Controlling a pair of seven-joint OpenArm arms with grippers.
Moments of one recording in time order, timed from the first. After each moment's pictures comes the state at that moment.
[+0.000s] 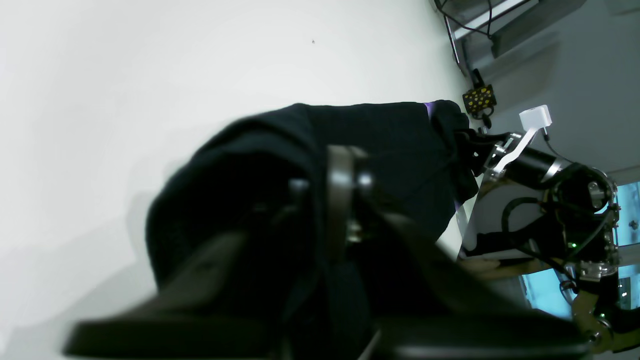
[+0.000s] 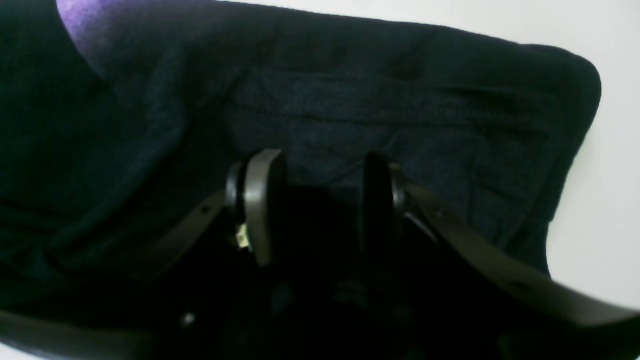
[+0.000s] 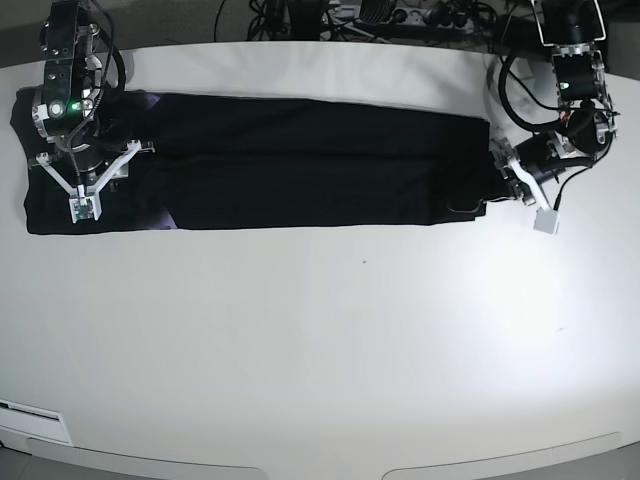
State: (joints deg) left arm 7.4 -23.1 -15.8 77.7 -81.9 -35.6 67.6; right arm -18.4 19.3 10.9 108.1 8.6 5.8 -51.5
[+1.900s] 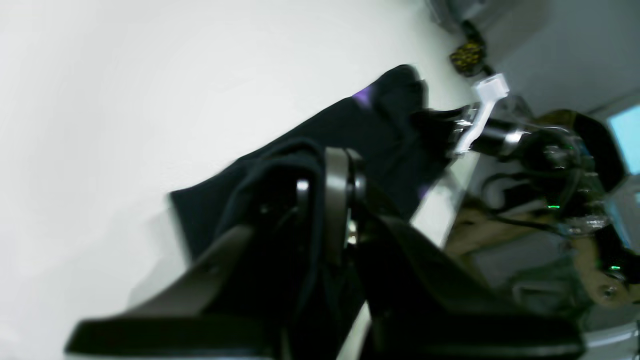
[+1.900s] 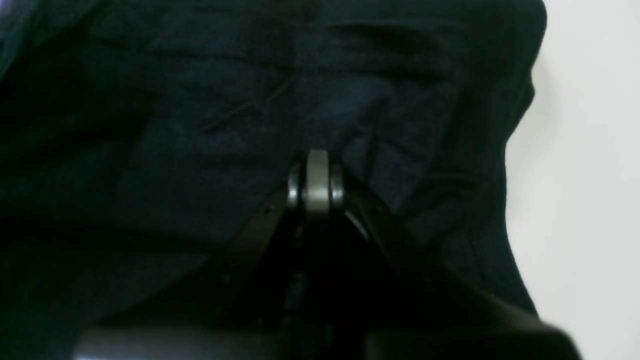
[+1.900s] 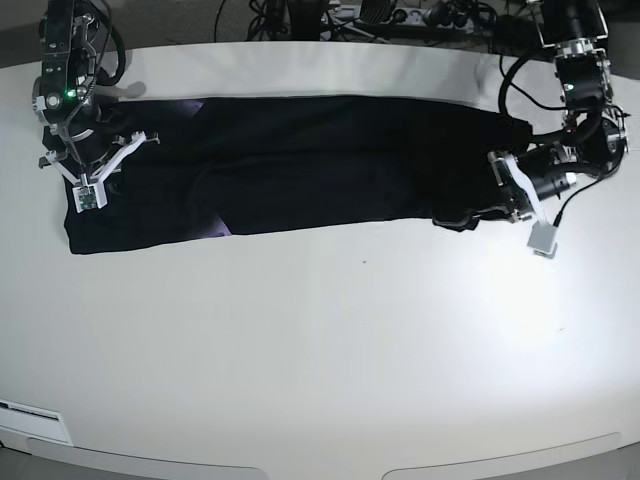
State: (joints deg) left arm 5.9 -21.0 -19.2 97.0 -84.4 -36.4 74.5; right arm -21.4 19.5 11.6 102.1 13.2 17.8 -43.3
